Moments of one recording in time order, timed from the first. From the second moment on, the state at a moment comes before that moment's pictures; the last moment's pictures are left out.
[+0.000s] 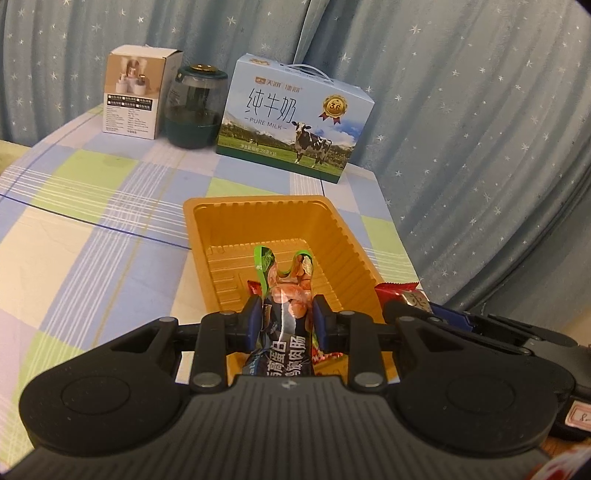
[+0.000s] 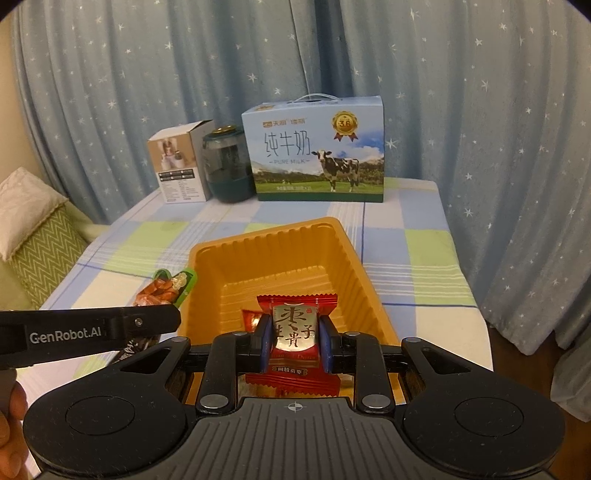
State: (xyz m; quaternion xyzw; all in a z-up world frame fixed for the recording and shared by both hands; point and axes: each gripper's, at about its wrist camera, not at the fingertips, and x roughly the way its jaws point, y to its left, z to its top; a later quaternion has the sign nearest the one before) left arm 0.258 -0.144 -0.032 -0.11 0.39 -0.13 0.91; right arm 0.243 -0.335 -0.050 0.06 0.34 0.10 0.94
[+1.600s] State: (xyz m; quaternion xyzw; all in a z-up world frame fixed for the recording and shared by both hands) left arm 0.300 -0.117 -0.070 -0.09 0.39 -0.09 0.91; right arm 0.297 -0.324 -0.073 0.08 0.35 0.11 0.93
